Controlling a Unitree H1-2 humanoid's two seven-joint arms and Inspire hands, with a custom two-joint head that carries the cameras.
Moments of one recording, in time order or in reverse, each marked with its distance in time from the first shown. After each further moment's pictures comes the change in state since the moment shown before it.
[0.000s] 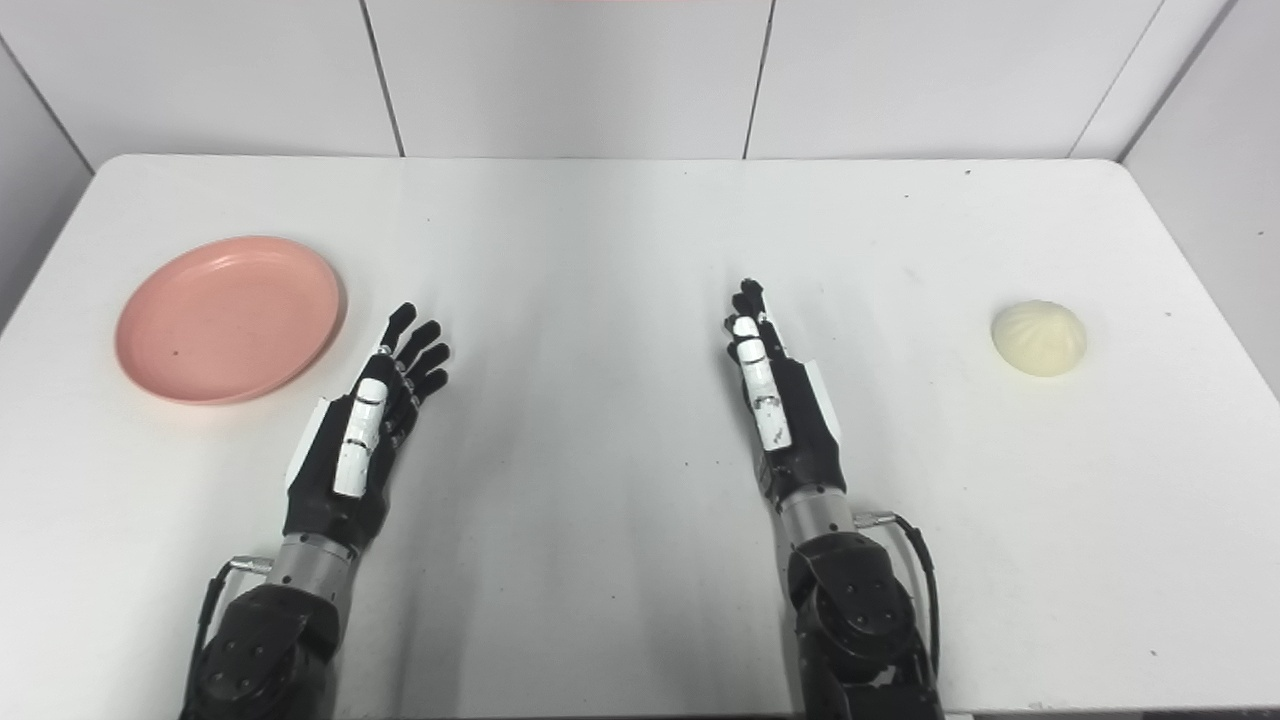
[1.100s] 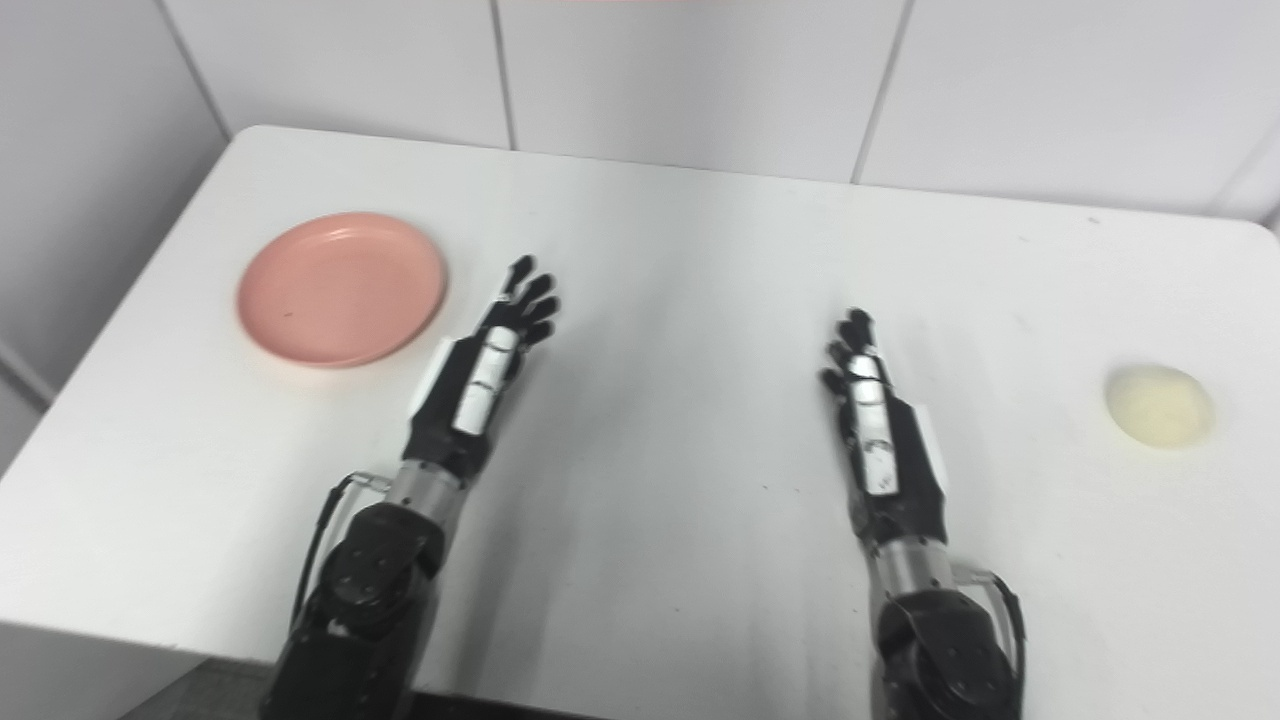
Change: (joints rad) left arm -0.113 -0.038 -0.020 0.161 0.091 -0.111 0.052; right arm -0.006 -0.051 -0.036 0.102 0.091 -0.097 0.070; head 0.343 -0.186
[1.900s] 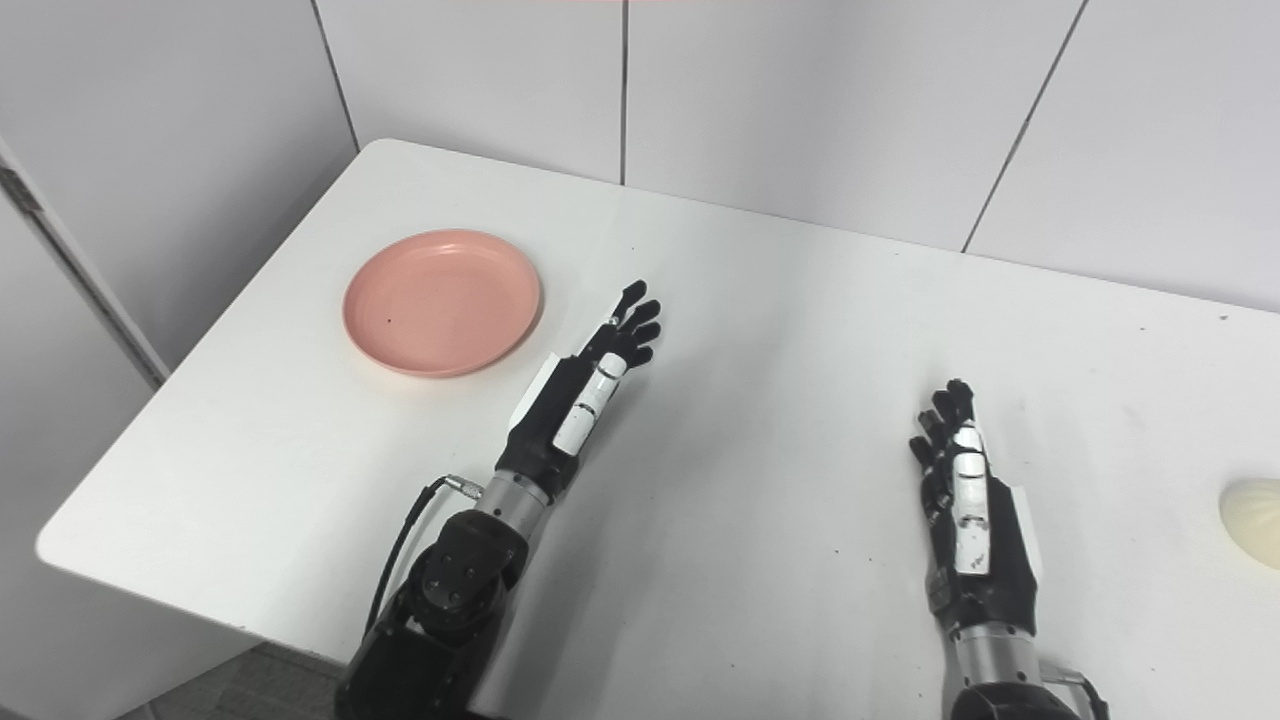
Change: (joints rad) left arm -0.021 -0.020 -0.014 0.026 0.043 -0.027 0.035; right arm -0.004 -0.005 -0.013 -0.011 0.038 0.010 0.014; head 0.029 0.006
